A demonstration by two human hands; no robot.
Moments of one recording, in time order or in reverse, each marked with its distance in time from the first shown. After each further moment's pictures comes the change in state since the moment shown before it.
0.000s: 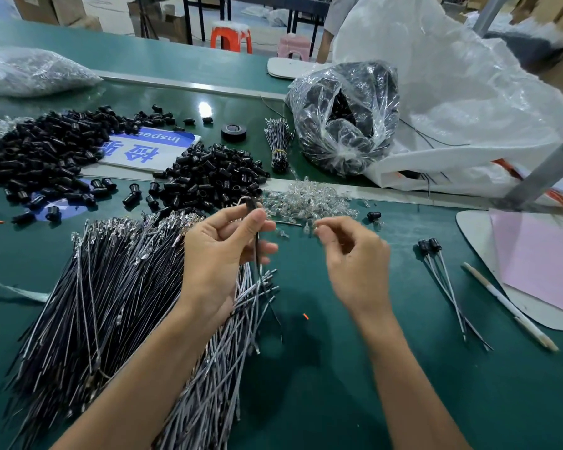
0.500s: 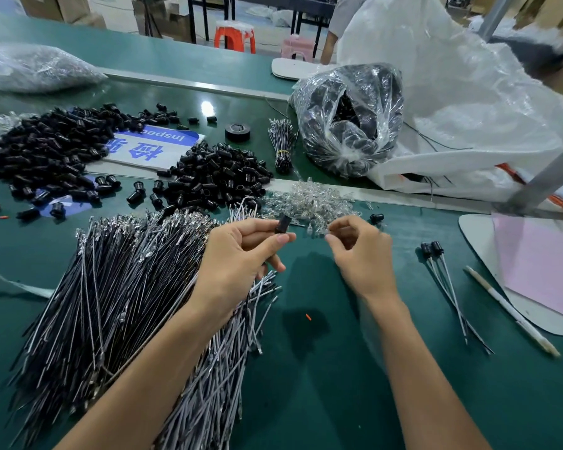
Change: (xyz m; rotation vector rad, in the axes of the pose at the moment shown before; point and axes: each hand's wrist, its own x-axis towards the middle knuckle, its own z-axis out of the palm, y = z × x) left_hand 0.002 -0.008 -0.003 0.299 -0.142 -0.030; right_hand 0.025 0.028 -0.001 -0.178 -0.087 0.041
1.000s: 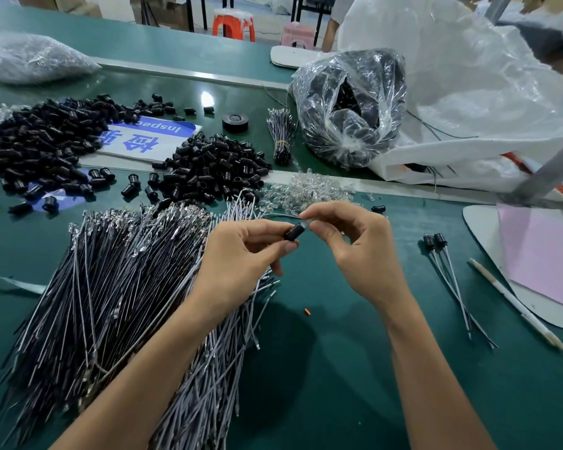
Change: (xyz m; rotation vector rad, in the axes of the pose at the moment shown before) left_hand 0.000 -0.004 0.001 0.177 -0.082 0.103; right_hand -0.013 -0.033 -0.018 0.365 -0.144 -0.269
